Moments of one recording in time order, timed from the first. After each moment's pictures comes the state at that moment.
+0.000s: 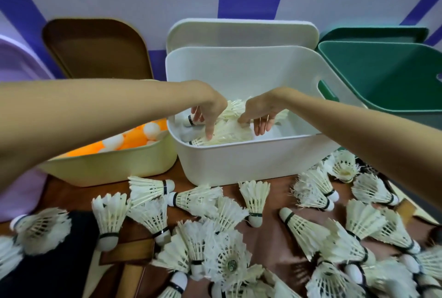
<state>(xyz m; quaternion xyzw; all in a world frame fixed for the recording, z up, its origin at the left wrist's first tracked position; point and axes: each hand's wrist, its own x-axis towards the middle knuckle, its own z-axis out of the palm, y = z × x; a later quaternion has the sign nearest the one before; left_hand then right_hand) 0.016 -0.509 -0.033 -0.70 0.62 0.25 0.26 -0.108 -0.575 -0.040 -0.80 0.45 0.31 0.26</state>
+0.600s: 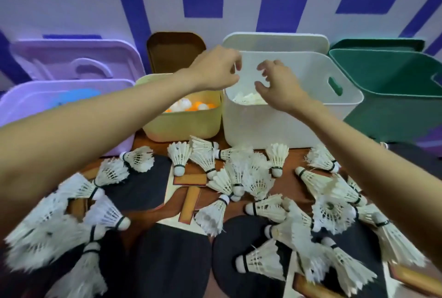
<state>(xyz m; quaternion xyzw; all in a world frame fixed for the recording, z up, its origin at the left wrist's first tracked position) 0.019 -0.340 0.063 -0.72 0.67 -0.04 -0.16 -0.142 -0.417 0.036 -0.91 0.35 -0.20 0.09</state>
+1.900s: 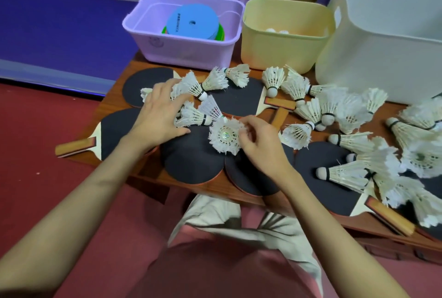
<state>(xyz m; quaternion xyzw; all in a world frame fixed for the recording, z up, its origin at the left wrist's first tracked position) 0.060 0.071 -0.081 -0.88 0.47 -0.02 -0.08 -0.129 -0.087 -0.096 -0.87 0.20 -0.20 0.39</state>
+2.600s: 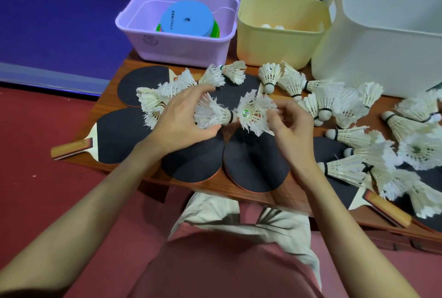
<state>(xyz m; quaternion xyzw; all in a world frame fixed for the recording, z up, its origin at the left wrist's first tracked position) 0.011 0.048 -0.059 -0.81 0.48 0.05 -0.33 -0.151 -0.105 -0.067 -0.74 0.28 -0.34 0.50</state>
